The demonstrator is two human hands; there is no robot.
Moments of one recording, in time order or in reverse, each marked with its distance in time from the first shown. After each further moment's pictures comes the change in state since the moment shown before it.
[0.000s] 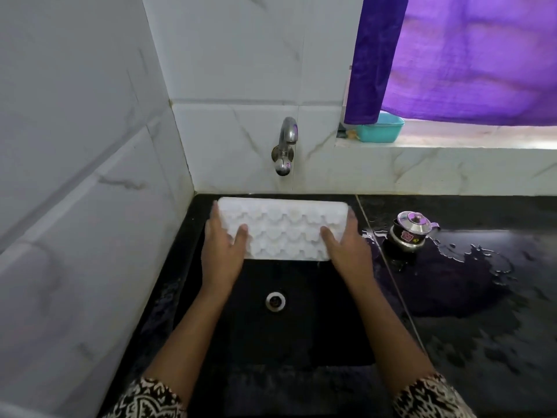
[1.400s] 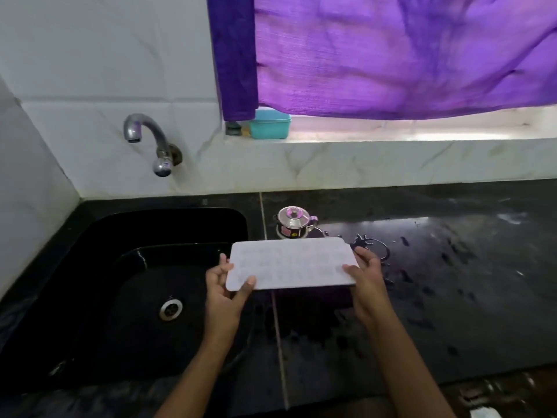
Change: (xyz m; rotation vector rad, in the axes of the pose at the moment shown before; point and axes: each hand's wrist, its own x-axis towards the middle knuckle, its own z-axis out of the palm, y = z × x) left_hand -0.176 0.113 0.208 -0.640 -0.288 -0.233; right_hand 0.024 0.215 -0.216 0.917 0.010 0.421
